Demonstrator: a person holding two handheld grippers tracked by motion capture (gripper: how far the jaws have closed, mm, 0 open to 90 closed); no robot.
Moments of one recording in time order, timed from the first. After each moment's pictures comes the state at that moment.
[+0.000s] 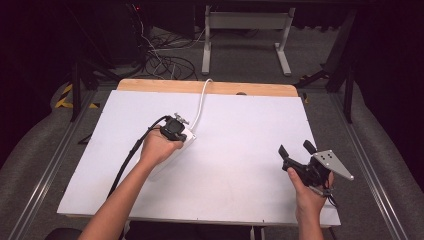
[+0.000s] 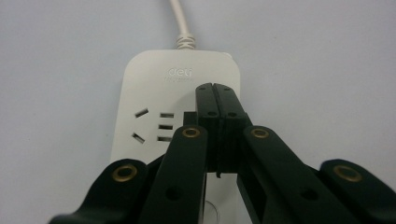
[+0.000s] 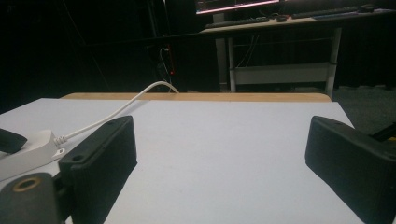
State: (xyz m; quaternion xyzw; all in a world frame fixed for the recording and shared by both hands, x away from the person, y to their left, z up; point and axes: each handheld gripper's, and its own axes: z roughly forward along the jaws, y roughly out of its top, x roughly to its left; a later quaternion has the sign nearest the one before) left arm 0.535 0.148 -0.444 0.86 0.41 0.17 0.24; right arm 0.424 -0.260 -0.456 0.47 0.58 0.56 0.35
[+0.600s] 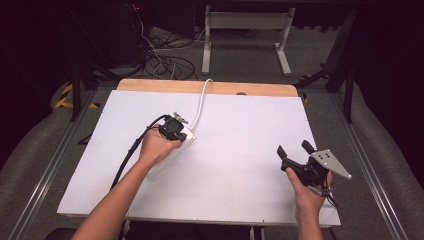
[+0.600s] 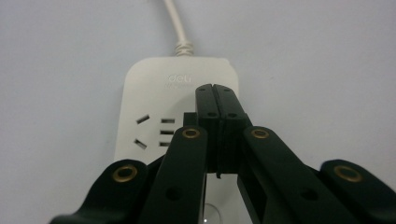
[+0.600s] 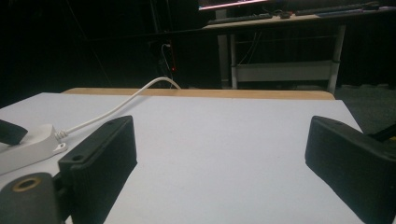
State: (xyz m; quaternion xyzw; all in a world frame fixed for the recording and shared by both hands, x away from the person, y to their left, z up) left arm 0.536 0.156 -0.442 0.86 0.40 0.16 0.27; right arm 0.426 -0.258 -0.458 0.46 0.59 0.56 0.35
